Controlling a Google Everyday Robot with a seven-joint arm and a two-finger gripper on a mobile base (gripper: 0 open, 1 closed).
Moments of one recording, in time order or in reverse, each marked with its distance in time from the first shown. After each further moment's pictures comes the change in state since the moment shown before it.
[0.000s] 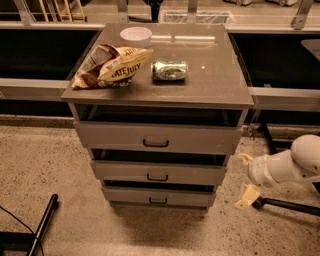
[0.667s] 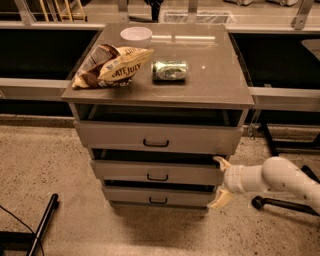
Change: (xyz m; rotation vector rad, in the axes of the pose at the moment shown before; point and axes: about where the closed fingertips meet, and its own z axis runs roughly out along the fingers) arm -0.008 -0.021 0.097 0.120 -0.144 -0.160
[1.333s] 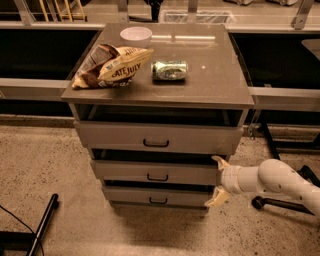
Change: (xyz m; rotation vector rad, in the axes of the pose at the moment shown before) arm 0.004 -0.006 0.015 0.041 -0.012 -0.014
